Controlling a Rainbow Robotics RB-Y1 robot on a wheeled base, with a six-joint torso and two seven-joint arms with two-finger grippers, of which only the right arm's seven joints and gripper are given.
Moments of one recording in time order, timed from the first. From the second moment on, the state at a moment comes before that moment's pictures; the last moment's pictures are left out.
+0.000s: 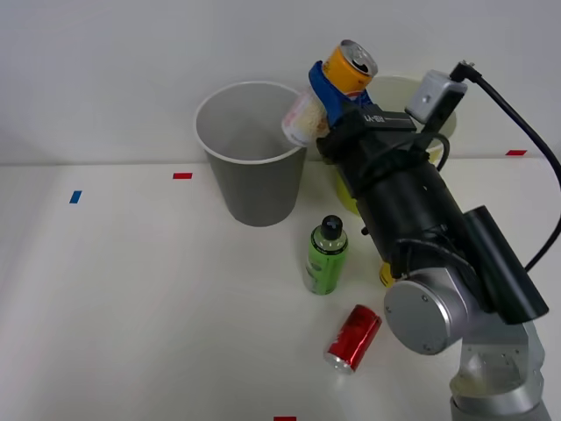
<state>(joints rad) -0.09 -0.08 0.29 -2.12 -0.45 0.14 1.48</state>
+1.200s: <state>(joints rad) -0.64 -0.13 0.35 -1.54 -0.42 0.14 1.53</state>
